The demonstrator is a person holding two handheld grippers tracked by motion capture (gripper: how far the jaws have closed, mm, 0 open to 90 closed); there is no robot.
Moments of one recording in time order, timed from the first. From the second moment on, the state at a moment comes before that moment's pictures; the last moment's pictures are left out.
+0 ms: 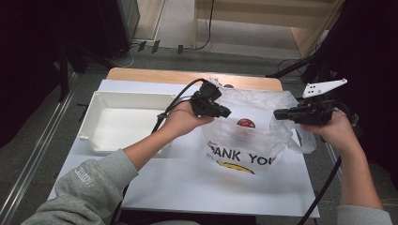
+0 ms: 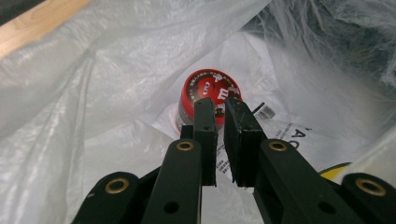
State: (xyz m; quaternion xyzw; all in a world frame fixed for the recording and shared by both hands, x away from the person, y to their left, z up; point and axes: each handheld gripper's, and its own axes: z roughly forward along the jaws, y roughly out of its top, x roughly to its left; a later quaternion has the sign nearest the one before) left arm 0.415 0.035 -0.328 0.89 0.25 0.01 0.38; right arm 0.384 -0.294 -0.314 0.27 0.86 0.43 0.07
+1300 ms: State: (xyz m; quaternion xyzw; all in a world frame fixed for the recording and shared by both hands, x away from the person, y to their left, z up) left arm 0.424 0.018 -0.370 0.89 0.28 0.00 0.36; right arm 0.390 -0.287 -0.373 0.32 0.84 0.42 0.10
